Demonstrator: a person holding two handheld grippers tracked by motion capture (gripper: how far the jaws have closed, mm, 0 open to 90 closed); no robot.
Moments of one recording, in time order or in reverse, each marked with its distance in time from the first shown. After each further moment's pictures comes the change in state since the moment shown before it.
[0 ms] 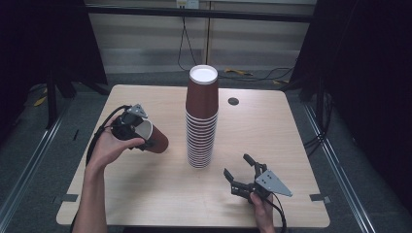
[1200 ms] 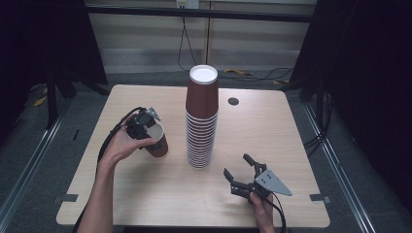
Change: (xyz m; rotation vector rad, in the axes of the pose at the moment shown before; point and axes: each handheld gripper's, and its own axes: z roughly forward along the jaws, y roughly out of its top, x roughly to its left) left arm 0.001 0.011 0.044 0.115 -0.001 0.011; right arm 0.000 0.000 0.001 0.007 -0.003 0.001
